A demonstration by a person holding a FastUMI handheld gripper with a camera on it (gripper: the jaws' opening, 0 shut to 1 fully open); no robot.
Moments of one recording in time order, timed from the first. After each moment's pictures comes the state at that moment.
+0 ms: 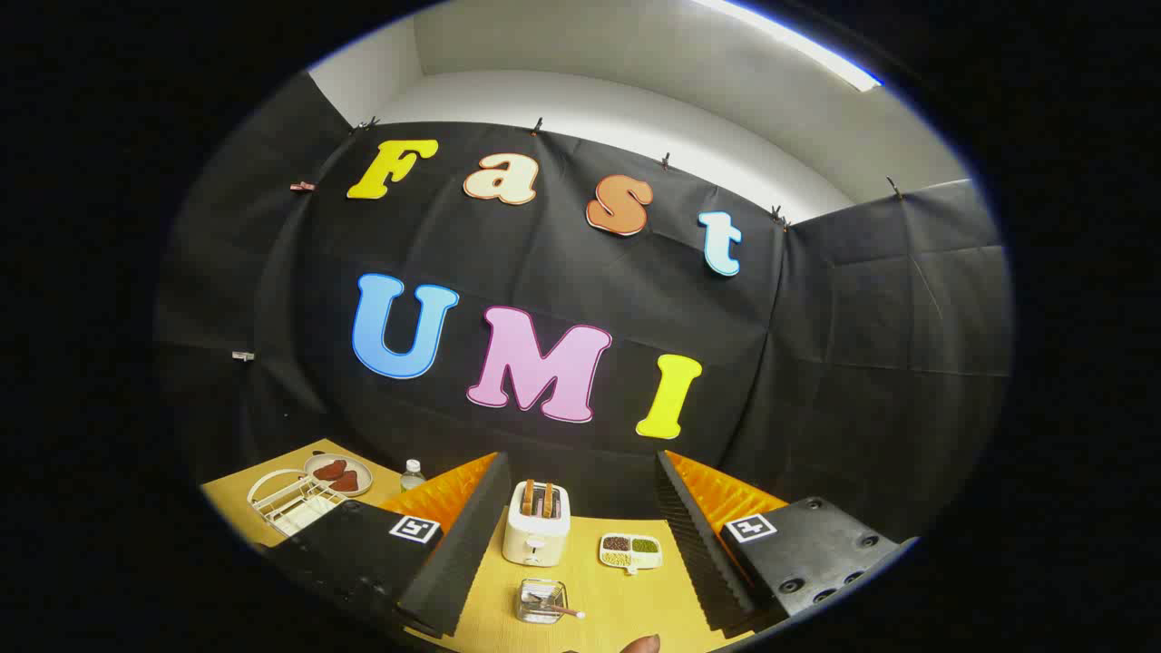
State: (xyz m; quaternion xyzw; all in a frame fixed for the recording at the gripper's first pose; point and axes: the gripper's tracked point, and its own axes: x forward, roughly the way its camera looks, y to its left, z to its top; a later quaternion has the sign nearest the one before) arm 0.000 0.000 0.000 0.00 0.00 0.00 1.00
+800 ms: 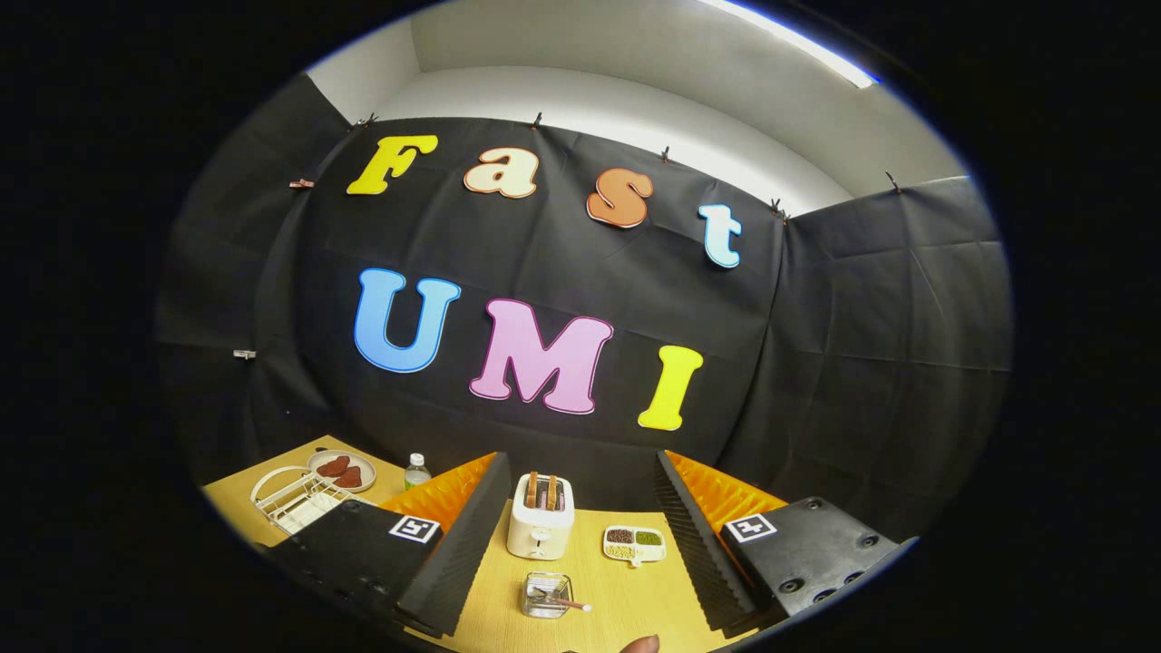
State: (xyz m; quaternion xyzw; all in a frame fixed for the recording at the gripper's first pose) arm -0.006 0.008 -0.006 0.00 0.01 0.00 1.00
